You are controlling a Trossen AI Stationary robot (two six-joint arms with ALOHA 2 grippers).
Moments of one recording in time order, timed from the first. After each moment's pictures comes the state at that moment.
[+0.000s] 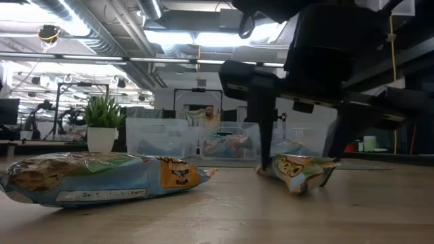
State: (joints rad) left arm -0.36 0.81 1.04 -0.49 -0.81 -0.50; right arm 0.34 1.99 1.25 -0.46 -0.10 -1.00
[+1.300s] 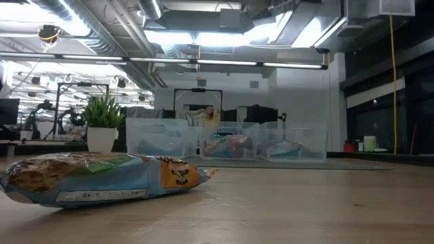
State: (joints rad) left arm -0.36 0.81 1.04 -0.49 -0.81 -0.48; right arm 0.15 1.51 1.47 -0.55 0.19 -0.15
